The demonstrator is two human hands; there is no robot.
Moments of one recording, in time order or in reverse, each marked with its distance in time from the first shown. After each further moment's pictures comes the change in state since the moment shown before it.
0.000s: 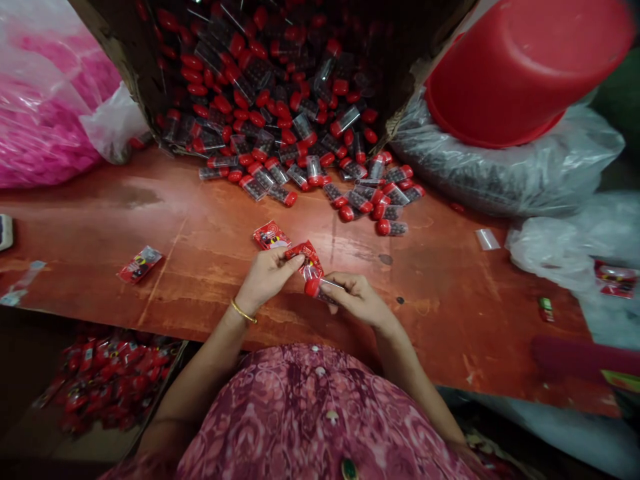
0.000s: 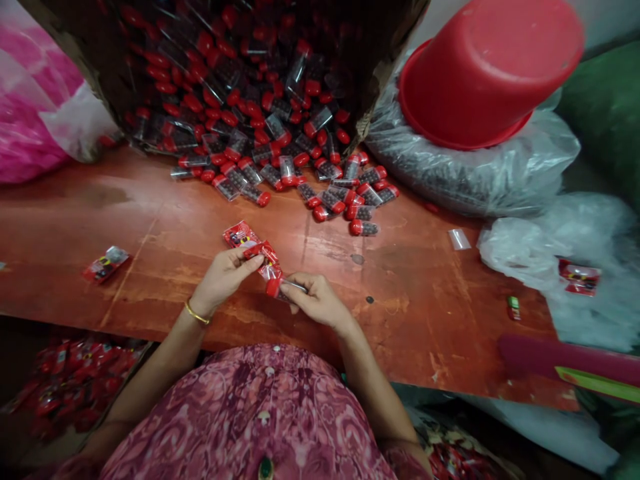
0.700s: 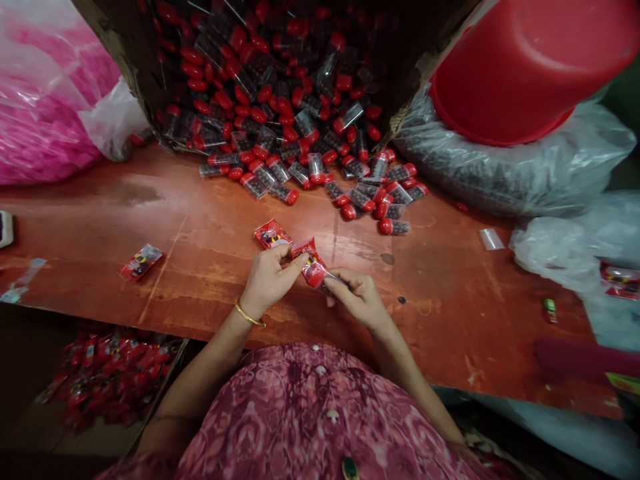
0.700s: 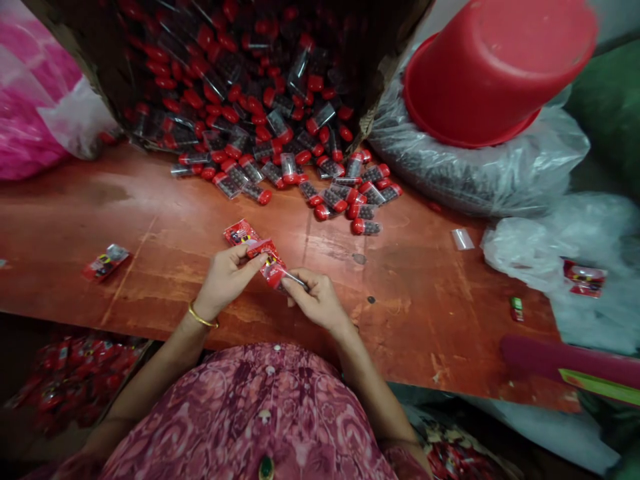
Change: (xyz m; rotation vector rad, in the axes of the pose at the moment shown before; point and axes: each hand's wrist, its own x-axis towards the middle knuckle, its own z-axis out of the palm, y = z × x) left_hand -0.004 0.001 0.006 0.224 0.129 0.052; right_hand 0.001 0.003 0.009 0.020 0.183 -0.050
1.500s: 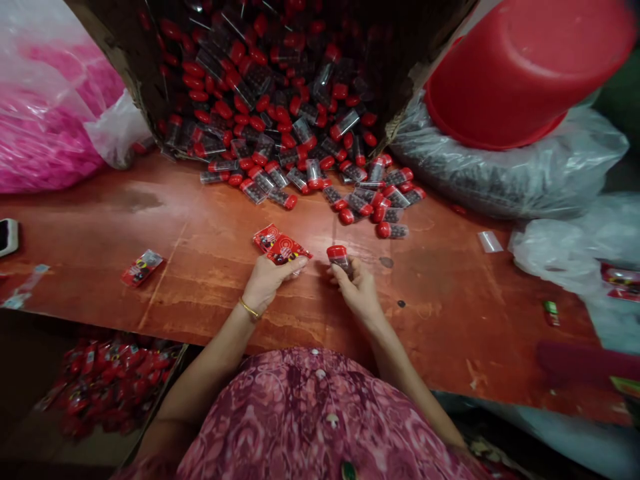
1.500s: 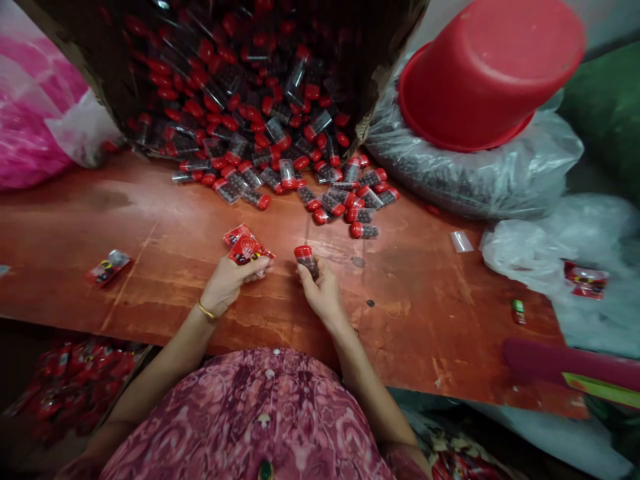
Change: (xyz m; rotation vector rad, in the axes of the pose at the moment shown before) left_hand 0.007 -0.006 0.010 -0.602 0.058 -0.456; right_hand 0.014 0.035 0.000 -0.168 0.386 0.088
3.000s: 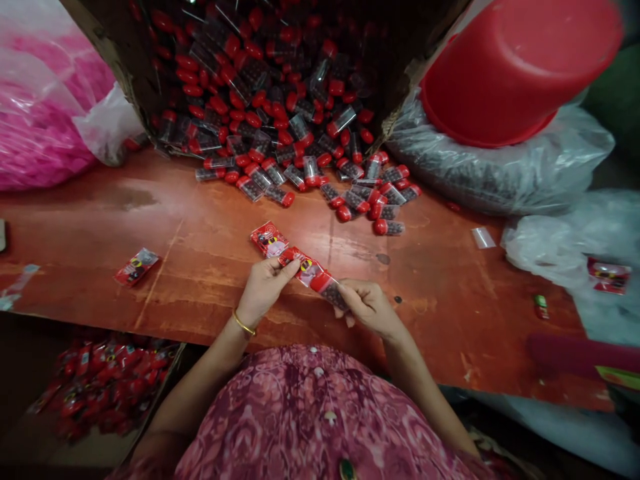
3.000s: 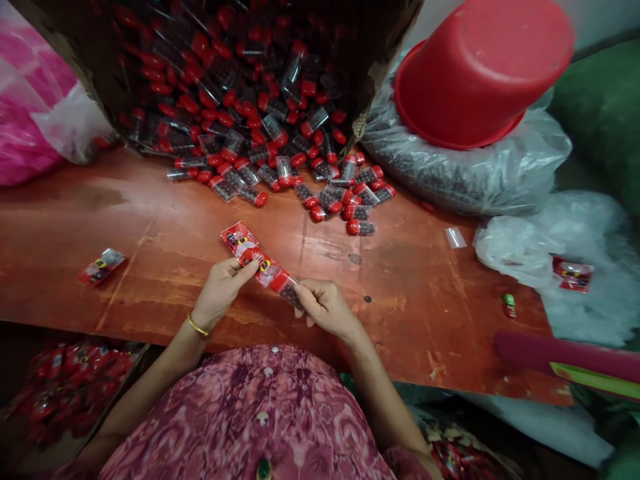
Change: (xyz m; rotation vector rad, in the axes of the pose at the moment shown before) left_hand -0.013 -0.007 -0.008 0.124 -0.073 0.246; right_hand -0.025 -0.032 -0.035 0.098 -0.470 -0.015
